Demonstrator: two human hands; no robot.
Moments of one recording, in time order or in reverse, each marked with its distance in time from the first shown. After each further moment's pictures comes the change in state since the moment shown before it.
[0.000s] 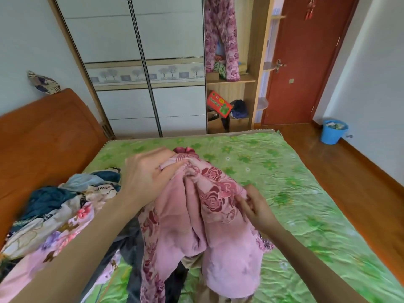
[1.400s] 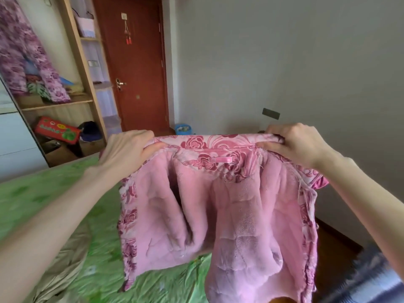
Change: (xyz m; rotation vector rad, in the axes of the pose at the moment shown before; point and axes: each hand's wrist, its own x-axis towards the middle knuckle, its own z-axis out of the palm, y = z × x) left_hand 0.160 0.452 0.308 -0.043 -0.161 0.447; right_hand -0.300 0.026 -0.669 -0.994 0.261 0.164
